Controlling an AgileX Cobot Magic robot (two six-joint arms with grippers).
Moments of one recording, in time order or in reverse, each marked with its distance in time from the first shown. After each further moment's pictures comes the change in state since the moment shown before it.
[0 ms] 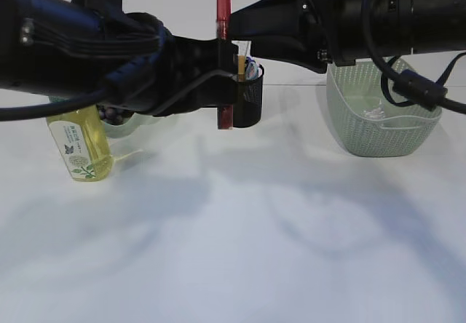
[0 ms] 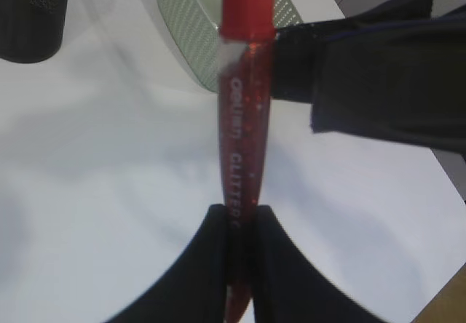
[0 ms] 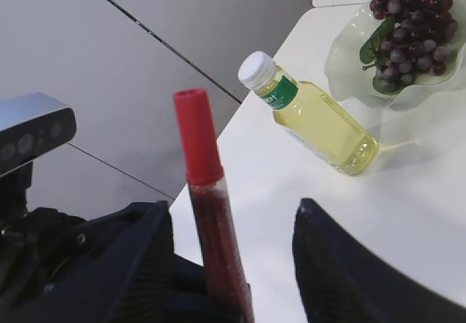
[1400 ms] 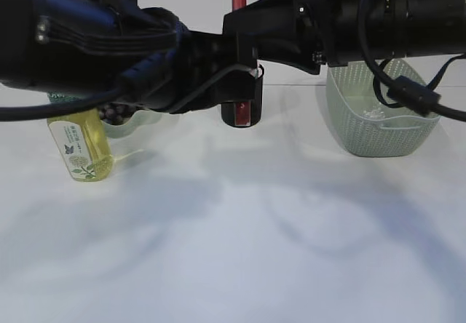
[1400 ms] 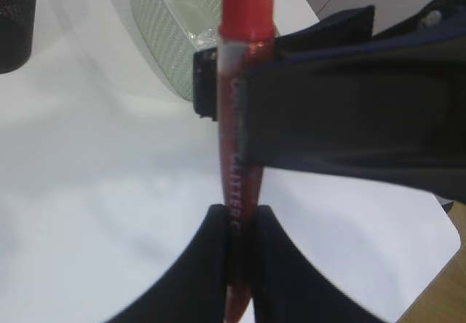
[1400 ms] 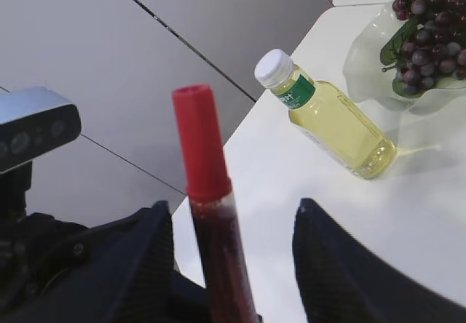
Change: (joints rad) left arm -0.034 0.018 -0.019 -0.023 -0.034 0.004; right arm 0.000 0.022 0.000 0.040 0.046 -0.064
